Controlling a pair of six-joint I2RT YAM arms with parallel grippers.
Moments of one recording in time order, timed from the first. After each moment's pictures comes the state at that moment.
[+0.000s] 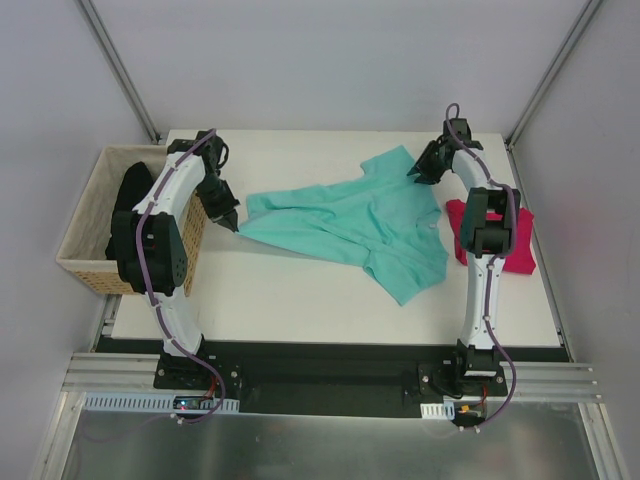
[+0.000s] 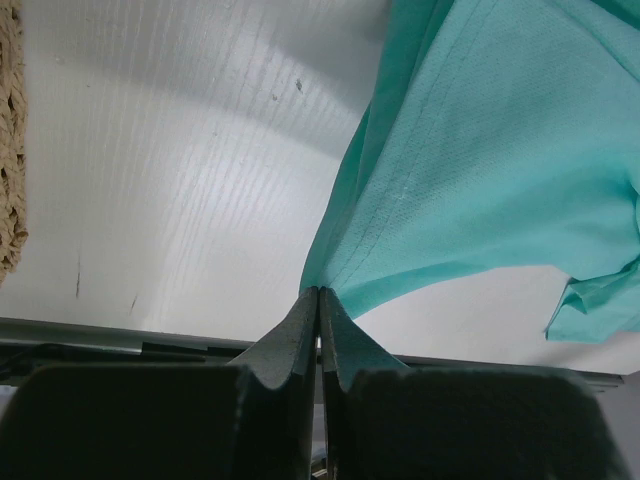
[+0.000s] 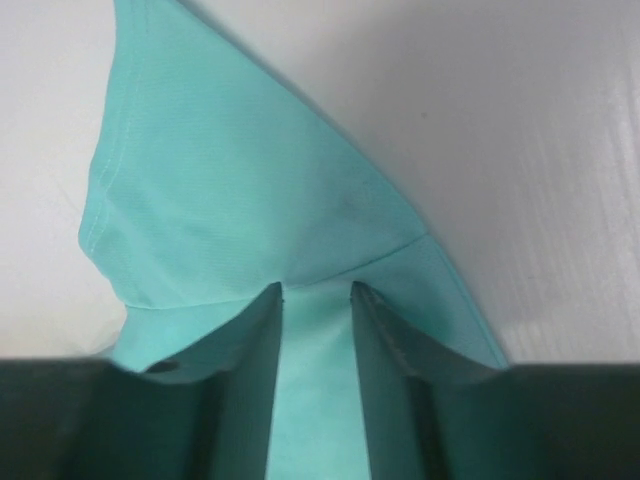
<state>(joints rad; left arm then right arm) -0.07 1.88 1.64 -1.26 0.17 -0.56 0.01 2.49 2.14 -0.64 -0.23 0.60</state>
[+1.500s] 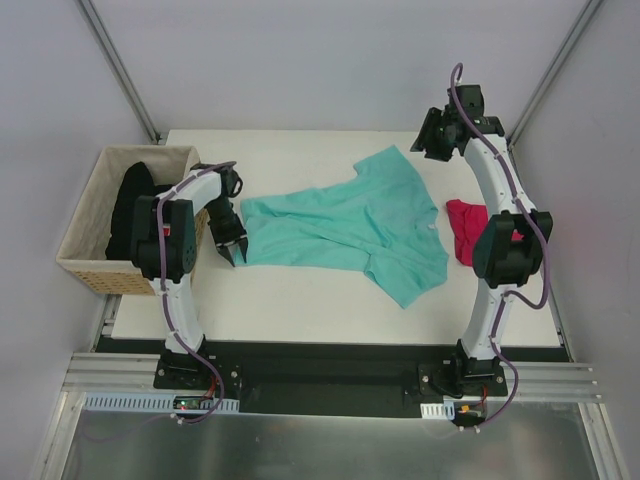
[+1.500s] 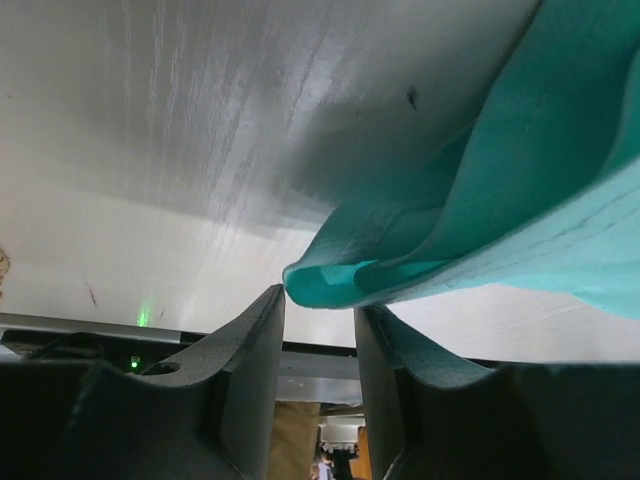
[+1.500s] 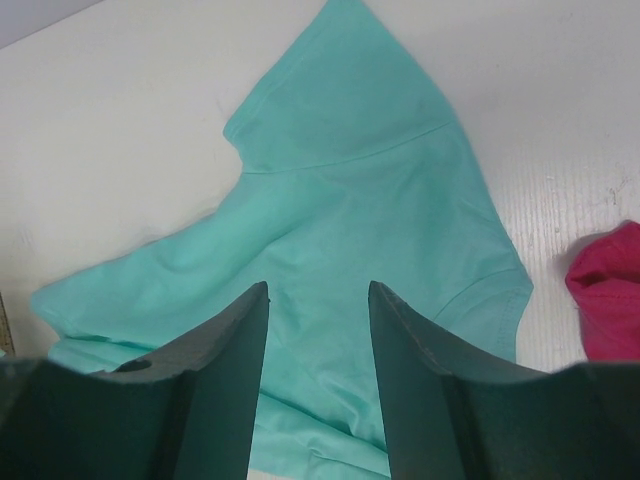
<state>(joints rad) -0.10 2.02 1.46 -1.21 0.15 -0.49 0.10 2.03 2.01 -0.78 -0.11 0.42</state>
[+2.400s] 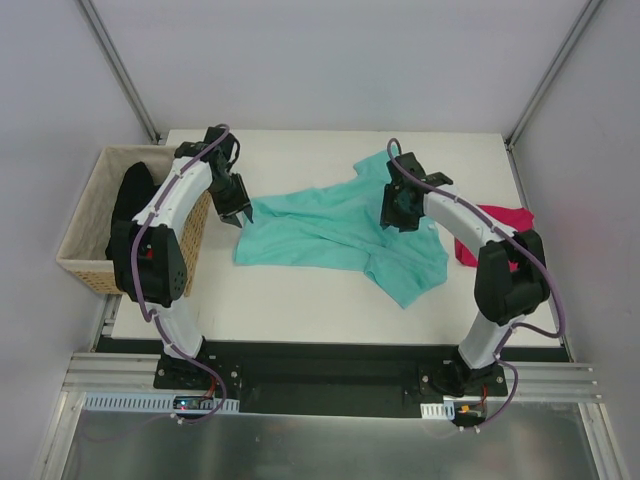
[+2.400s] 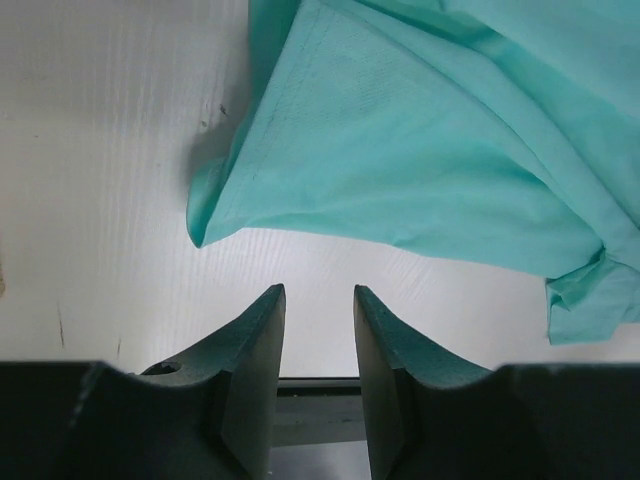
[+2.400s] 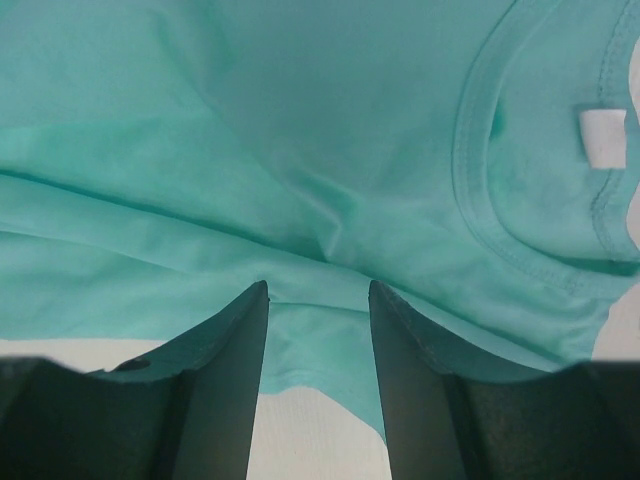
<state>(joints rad) -0.15 1.79 1.58 -1.13 0.16 -0.54 0.40 1.76 1.38 -0.74 0.11 0.49</state>
